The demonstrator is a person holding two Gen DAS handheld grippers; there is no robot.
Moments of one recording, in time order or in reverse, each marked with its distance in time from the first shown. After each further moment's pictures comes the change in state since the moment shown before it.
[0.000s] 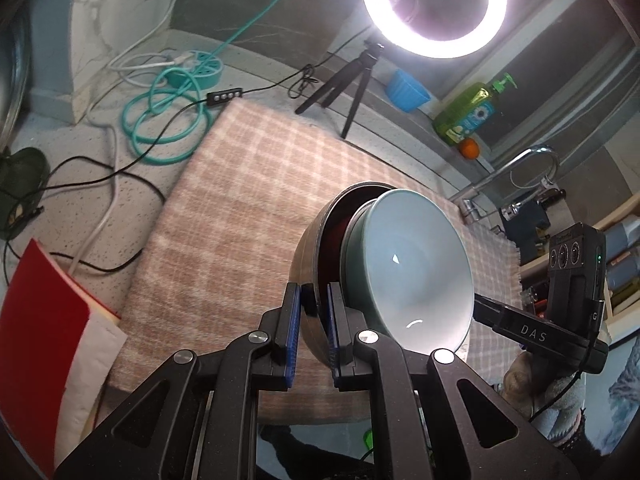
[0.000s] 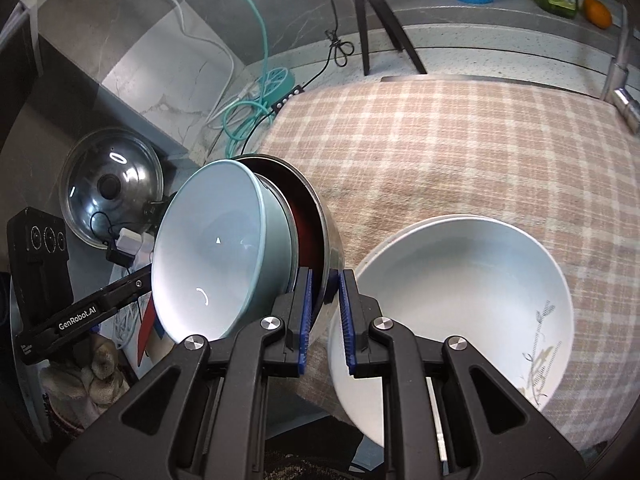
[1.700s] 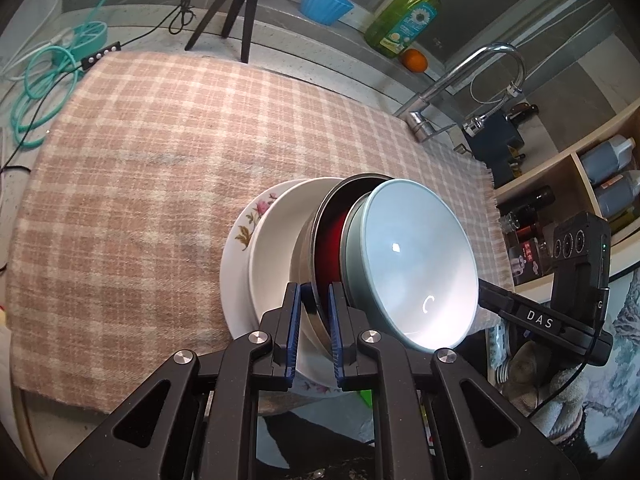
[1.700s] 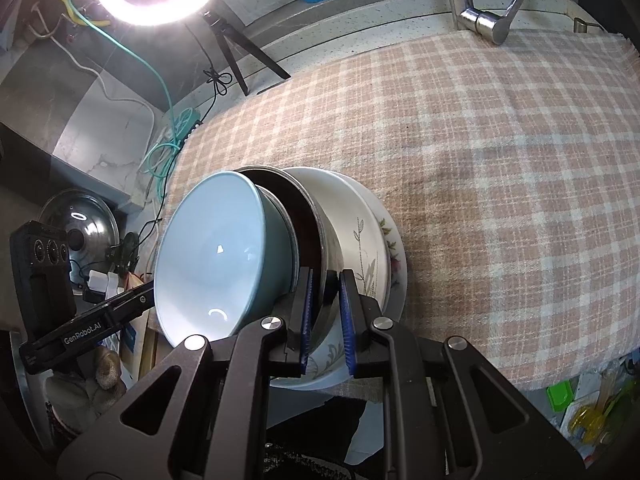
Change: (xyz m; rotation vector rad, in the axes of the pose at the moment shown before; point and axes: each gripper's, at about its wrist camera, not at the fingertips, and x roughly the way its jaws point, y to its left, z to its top) left arm 0.076 -0.092 -0.029 0.161 0.209 -0.097; right arm -0.061 -0.116 -0.060 0.253 -0.073 -0.112
